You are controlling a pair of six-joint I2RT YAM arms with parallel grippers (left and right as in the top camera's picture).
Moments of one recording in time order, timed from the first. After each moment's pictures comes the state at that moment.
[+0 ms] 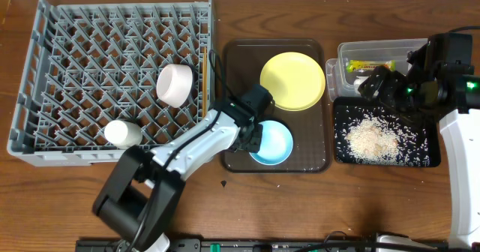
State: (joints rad) left arm -0.65 1.79 1.13 -0.75 0.03 -0.49; right arm -0.10 1.43 1.40 -1.16 -0.24 0.43
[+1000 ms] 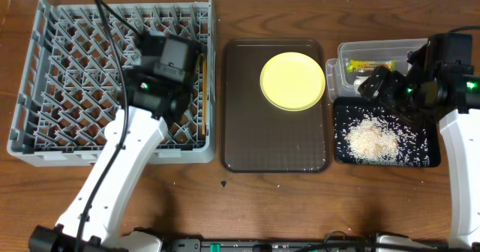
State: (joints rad) left arm -0.32 1.46 1.36 -0.96 -0.85 -0.24; right arm -0.10 1.43 1.40 -1.16 -0.25 0.43
